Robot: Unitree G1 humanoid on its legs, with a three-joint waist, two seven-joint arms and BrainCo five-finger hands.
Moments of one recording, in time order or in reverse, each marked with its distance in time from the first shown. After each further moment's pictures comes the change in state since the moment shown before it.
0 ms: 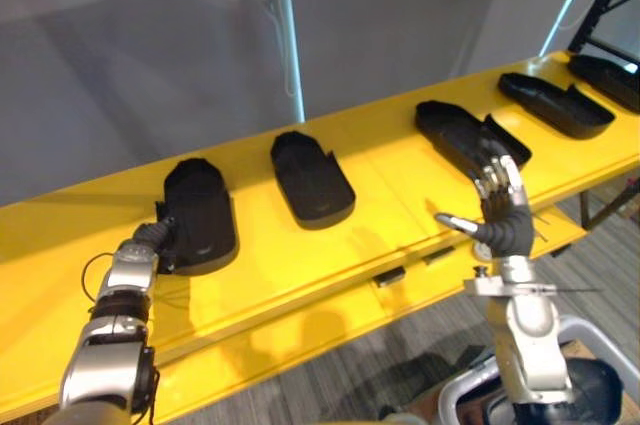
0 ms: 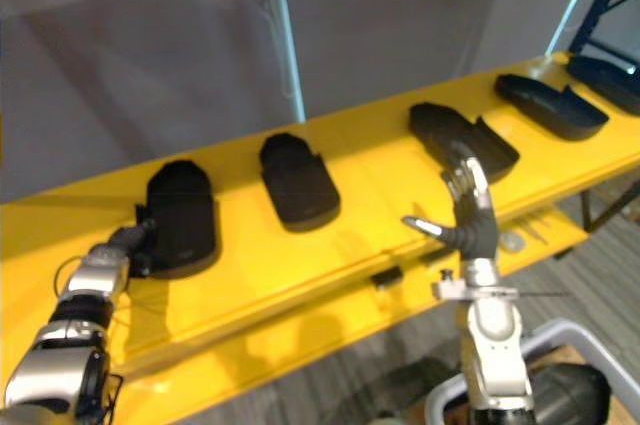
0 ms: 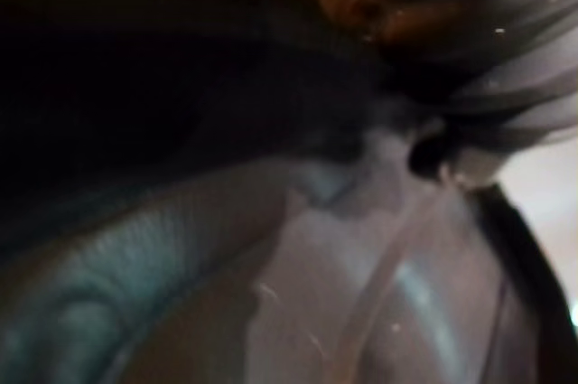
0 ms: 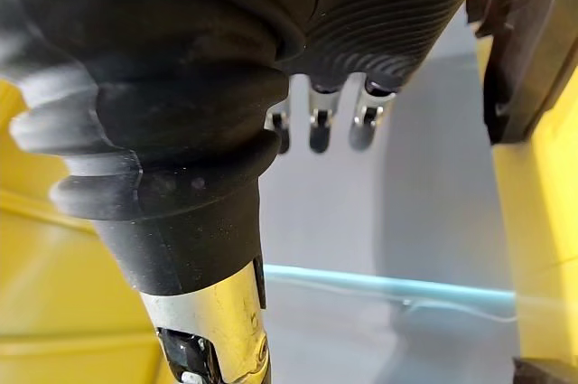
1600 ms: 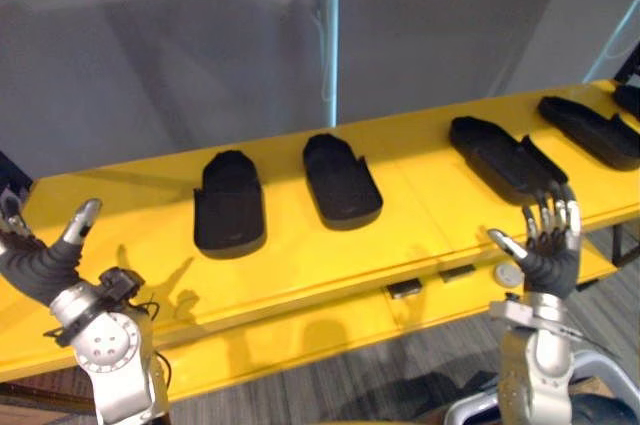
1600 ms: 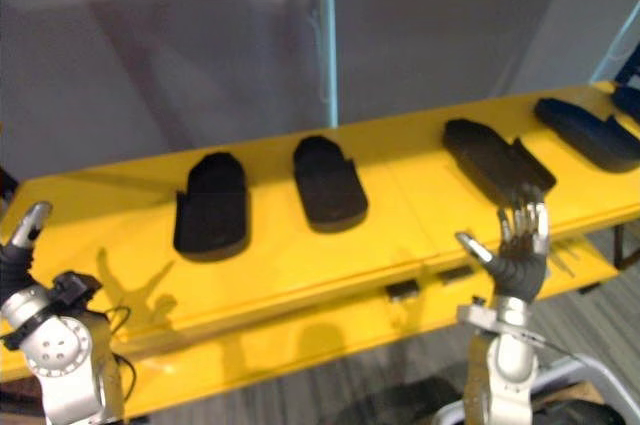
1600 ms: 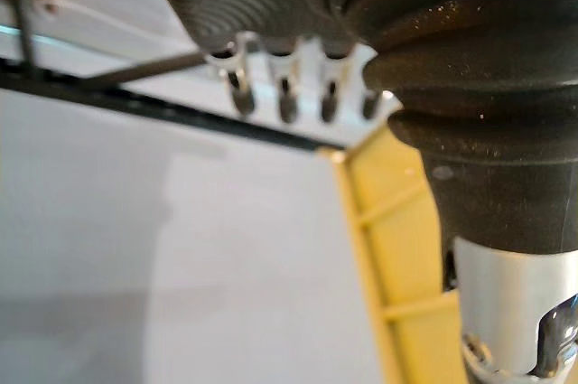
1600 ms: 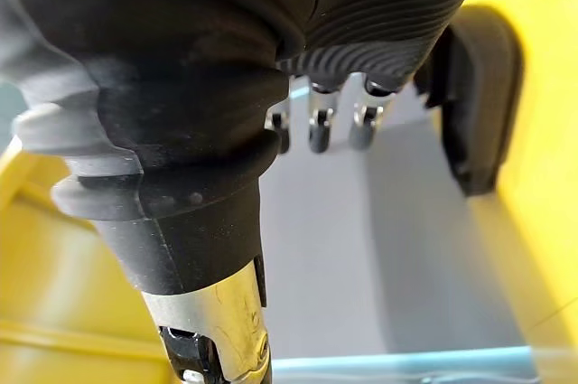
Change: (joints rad) left arm 0.639 -0.479 0.321 -1.256 -0.169 -0.662 0.410; right arm 0.151 0.208 -0.190 -0.016 0.081 -0.032 -0.134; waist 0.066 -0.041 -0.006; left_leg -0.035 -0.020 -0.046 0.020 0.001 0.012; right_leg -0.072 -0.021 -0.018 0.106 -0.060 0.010
